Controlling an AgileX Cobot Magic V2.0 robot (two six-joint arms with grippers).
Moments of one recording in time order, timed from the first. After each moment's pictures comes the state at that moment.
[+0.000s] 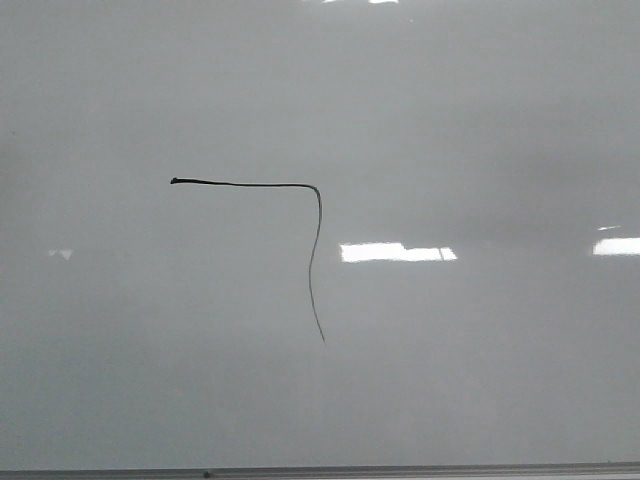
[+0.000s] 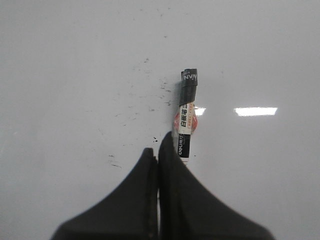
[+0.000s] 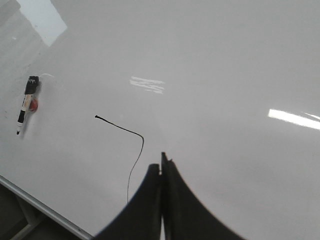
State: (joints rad) left arm 0.06 -0.01 0.01 0.03 0.17 0.00; right arm 0.19 0.34 -0.45 0.80 0.44 -0.76
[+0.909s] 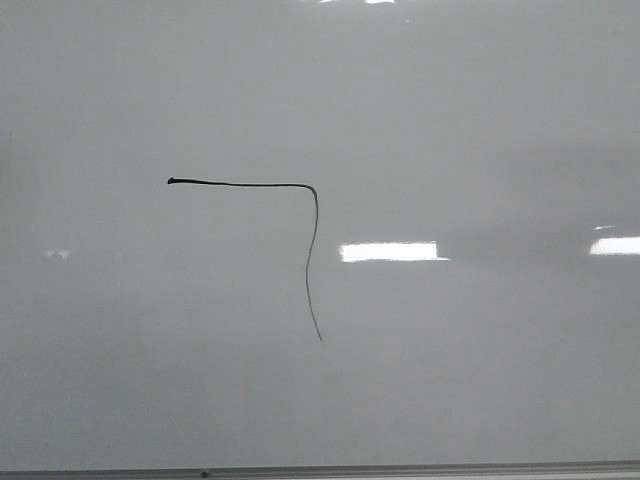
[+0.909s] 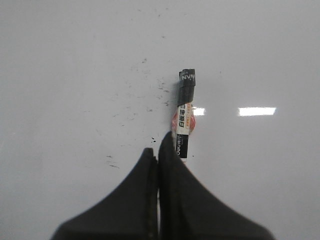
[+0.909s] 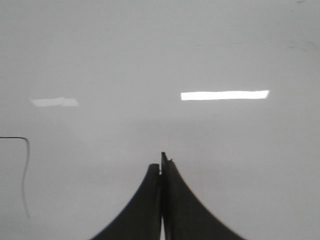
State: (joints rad) left arm 0.06 -0.01 0.01 0.03 0.17 0.00; right arm 0.04 0.19 -0.24 0.26 0.26 -0.13
